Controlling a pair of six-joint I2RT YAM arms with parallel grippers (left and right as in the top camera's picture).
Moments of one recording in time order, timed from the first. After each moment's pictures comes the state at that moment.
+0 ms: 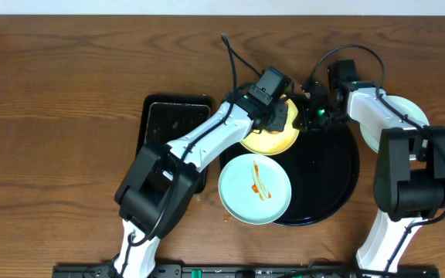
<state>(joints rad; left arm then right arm) -0.68 2.07 1.54 -0.52 0.09 -0.43 0.09 2.04 1.32 -0.68 -0.45 -0.01</state>
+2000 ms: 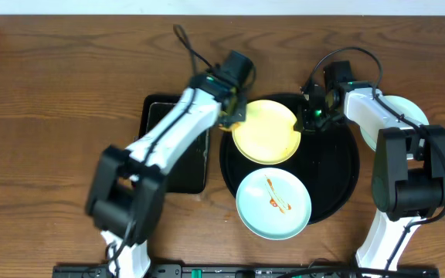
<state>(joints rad) -0.51 1.94 1.54 -0.84 -0.04 -0.47 0.10 2.05 1.32 -0.69 -0.41 0.08</state>
